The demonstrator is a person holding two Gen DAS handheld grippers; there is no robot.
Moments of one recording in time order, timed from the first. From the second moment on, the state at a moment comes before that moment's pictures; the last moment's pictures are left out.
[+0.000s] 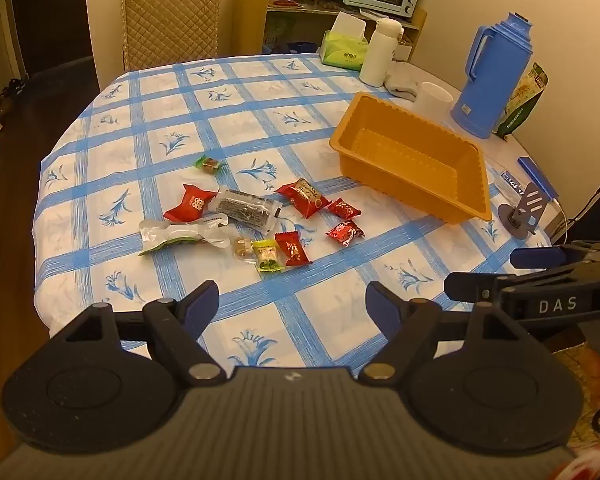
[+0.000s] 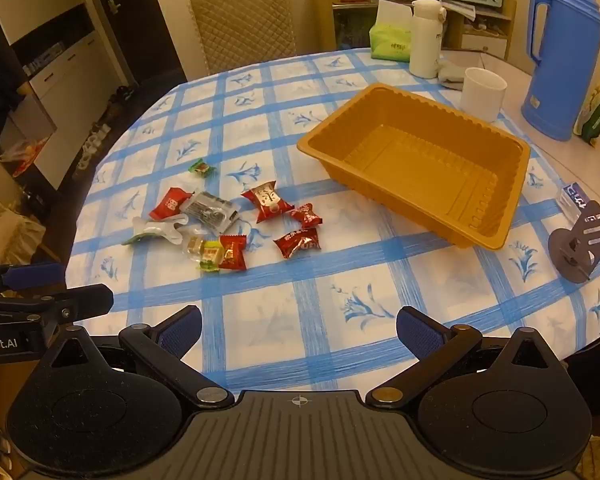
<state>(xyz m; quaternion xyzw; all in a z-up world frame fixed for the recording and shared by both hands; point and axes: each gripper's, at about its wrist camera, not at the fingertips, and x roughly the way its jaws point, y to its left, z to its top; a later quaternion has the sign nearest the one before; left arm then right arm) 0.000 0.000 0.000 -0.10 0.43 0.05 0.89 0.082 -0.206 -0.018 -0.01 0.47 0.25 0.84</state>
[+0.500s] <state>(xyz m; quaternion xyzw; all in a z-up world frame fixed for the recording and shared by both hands) 0.000 0.000 0.000 -0.11 0.43 0.05 0.89 0.087 -0.203 -0.019 -0.02 0.48 0.25 0.84</state>
